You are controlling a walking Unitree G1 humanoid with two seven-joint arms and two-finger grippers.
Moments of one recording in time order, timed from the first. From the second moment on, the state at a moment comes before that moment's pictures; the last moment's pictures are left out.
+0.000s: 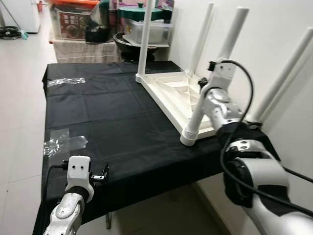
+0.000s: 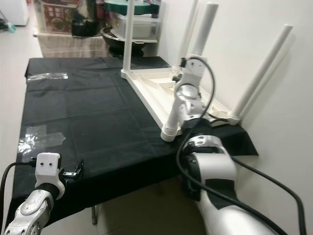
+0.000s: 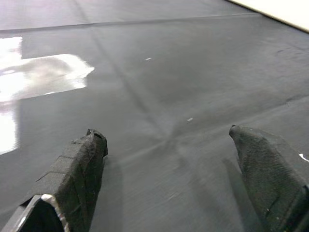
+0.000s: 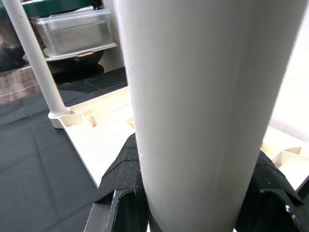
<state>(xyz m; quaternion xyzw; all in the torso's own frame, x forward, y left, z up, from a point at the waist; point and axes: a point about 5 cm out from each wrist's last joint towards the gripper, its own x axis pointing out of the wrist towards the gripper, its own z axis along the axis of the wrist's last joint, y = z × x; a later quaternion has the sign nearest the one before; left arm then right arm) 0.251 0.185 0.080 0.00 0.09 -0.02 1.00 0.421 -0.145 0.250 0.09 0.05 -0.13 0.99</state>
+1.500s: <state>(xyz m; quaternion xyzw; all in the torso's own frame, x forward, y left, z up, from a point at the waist) 0.254 0.187 0.083 0.00 0.09 -0.02 1.00 0.409 -0.138 0.209 0.11 0.06 -0.13 0.98</state>
